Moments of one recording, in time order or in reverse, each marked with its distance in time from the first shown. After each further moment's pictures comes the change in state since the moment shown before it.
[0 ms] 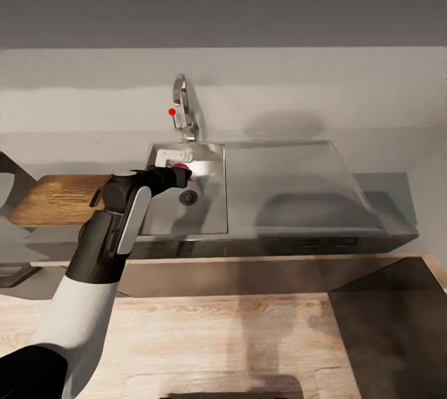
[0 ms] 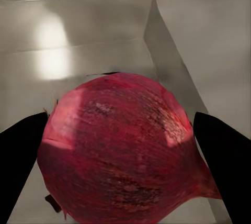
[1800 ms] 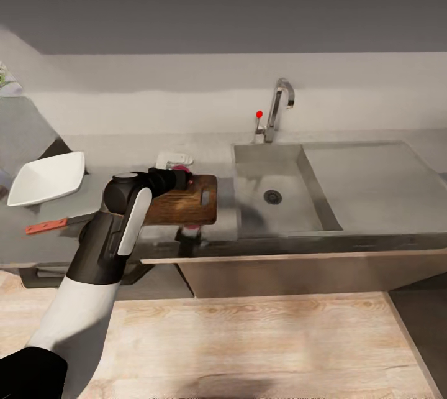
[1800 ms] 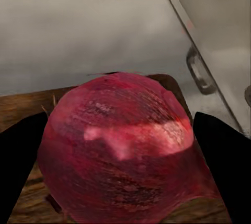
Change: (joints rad) left arm 0.007 0.000 0.000 0.011 0.002 0.001 0.000; right arm 0.000 -0.004 0.000 0.000 0.004 0.001 -0.001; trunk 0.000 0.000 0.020
